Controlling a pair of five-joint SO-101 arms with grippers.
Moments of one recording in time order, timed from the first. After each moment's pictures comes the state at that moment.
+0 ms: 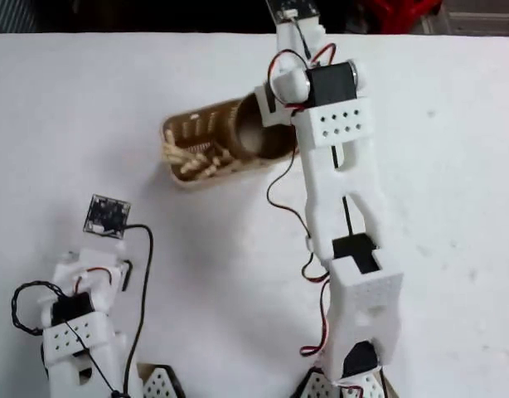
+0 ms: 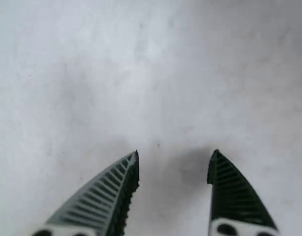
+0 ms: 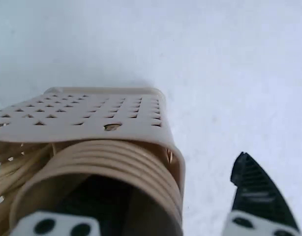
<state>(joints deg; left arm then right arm) -27.9 -66.1 92.5 40.0 -32.8 -18.4 25.7 -58.6 98.5 3.6</state>
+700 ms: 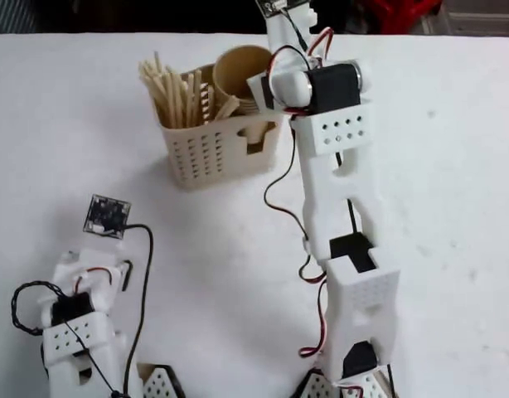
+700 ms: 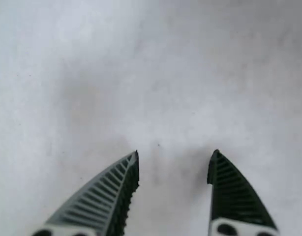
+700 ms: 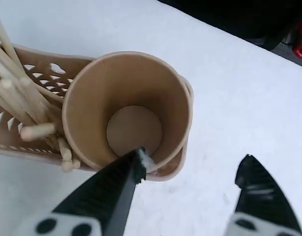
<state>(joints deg) -27.9 -66.1 92.5 40.0 -32.8 -19.6 27.0 -66.6 98.0 11.9</state>
